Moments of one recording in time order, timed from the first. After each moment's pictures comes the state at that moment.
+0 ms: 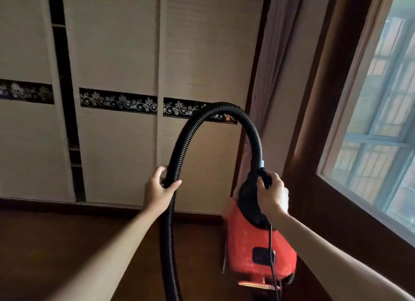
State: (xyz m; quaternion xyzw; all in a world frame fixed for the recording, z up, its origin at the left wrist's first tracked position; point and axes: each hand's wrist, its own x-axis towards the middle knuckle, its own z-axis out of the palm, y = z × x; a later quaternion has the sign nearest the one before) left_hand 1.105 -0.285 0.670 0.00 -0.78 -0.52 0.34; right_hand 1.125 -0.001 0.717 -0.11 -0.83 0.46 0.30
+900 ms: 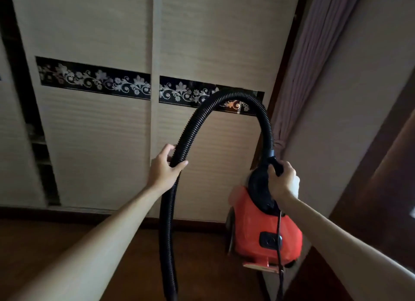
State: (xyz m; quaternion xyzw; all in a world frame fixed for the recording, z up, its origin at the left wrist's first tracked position) left_hand 0.685 -0.384 0.661 -0.06 -0.81 -0.49 0.32; right_hand 0.717 -0.083 0.696 -0.16 -0.83 0.45 0.29
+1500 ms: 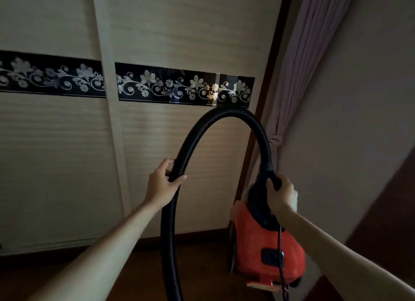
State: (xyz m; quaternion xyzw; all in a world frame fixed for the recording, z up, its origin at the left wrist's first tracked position) left_hand 0.437 -0.377 0.606 -0.12 -0.83 -0.50 0.21; right_hand 0.507 -0.076 0.618 -0.27 -0.83 0.41 0.26
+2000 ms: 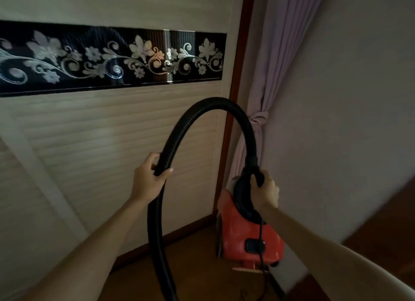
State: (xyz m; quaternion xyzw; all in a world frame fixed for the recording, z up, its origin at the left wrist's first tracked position) left_hand 0.181 -0.312 0.552 -0.22 -0.84 -0.48 0.12; right_hand 0.316 -0.041 0.527 -0.36 -0.80 0.40 0.25
